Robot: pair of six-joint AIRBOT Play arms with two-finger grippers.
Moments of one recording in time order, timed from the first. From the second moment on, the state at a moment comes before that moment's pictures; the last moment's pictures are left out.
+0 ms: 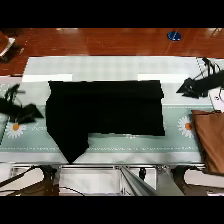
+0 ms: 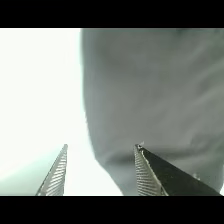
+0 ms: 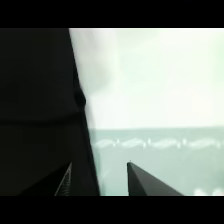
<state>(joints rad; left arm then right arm) 0.51 -1.25 0.84 1.23 -1.36 -1.29 -0.34 -1.41 1.16 -1.09 1.27 1.38</state>
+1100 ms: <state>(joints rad) 0.41 -1.13 0.35 0.91 -1.18 -1.19 -0.49 -1.03 0.45 -1.01 1.17 1.36</state>
